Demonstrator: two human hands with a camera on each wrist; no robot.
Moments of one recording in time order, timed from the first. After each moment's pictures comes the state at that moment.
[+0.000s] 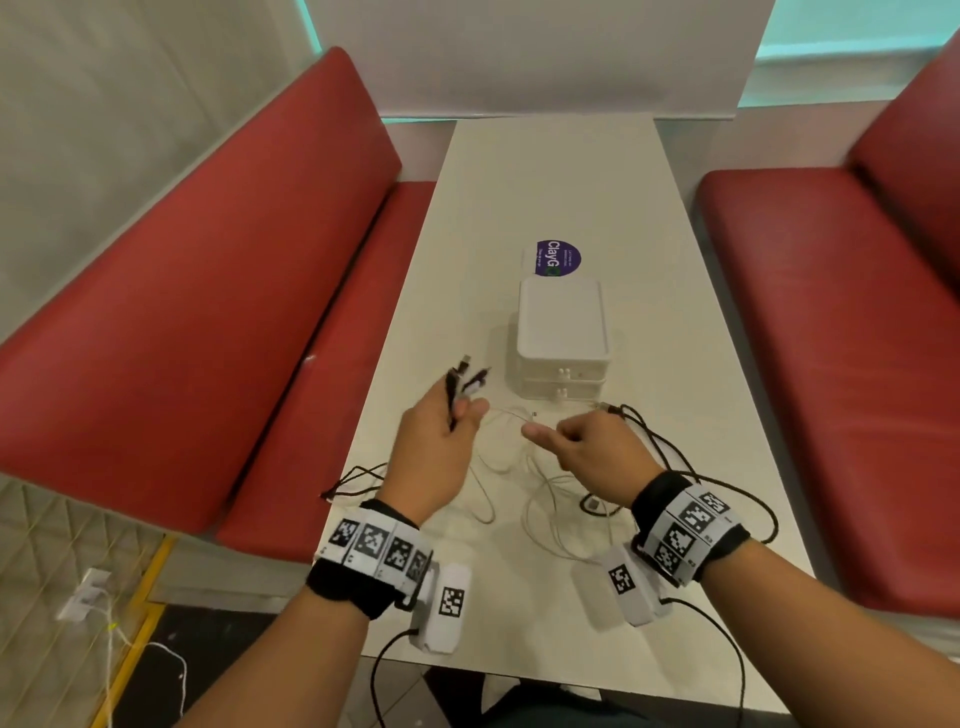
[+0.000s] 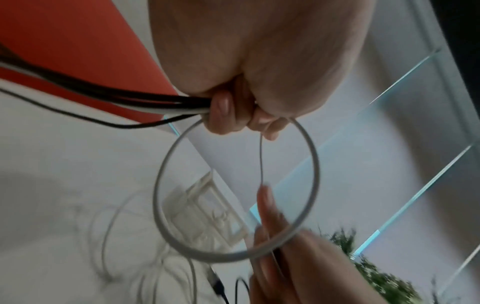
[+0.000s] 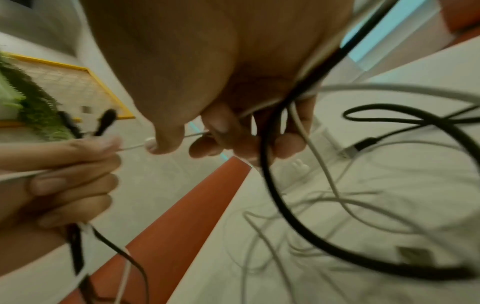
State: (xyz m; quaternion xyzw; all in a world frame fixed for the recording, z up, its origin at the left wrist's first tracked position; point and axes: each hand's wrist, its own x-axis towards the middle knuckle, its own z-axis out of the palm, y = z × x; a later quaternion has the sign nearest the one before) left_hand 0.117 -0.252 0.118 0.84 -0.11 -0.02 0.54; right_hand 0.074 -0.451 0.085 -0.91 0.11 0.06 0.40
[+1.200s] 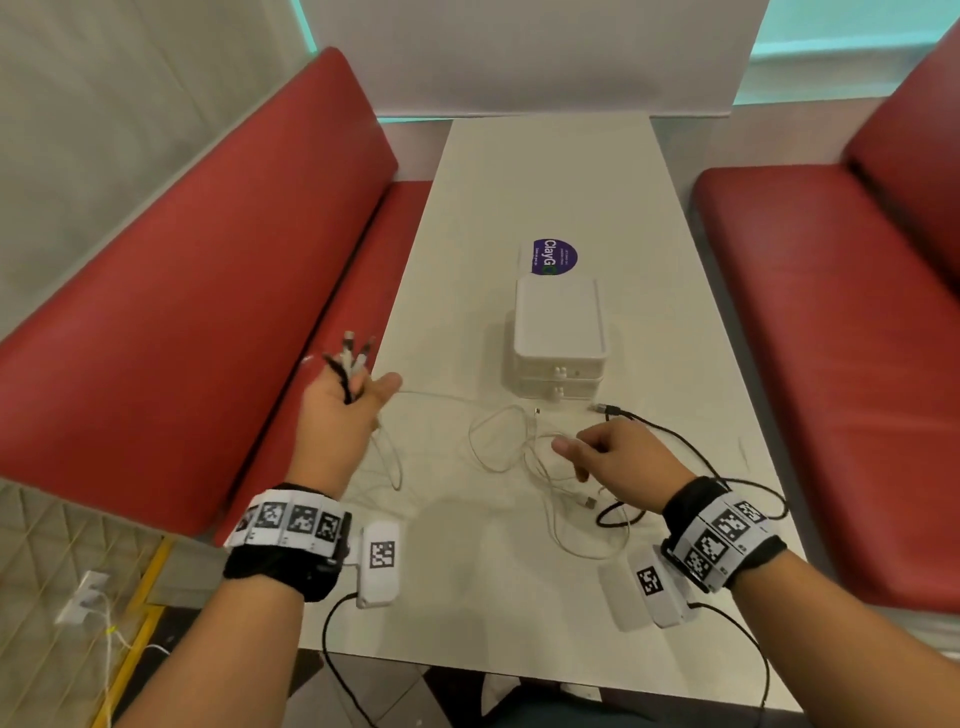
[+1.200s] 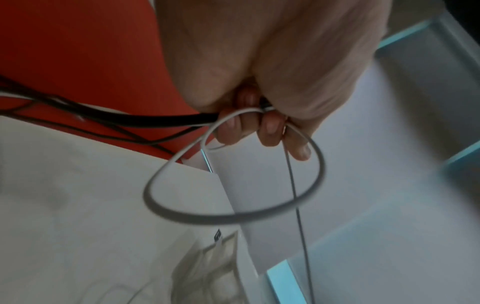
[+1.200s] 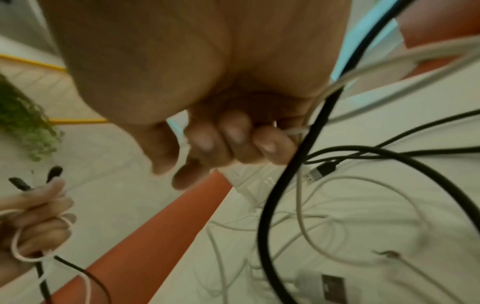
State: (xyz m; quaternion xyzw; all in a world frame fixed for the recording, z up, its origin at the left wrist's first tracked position) left_hand 0.159 -0.184 0.124 0.78 -0.03 0.01 0.62; right_hand 0.060 -0.484 0.071 -0.89 0.08 0.10 0.43
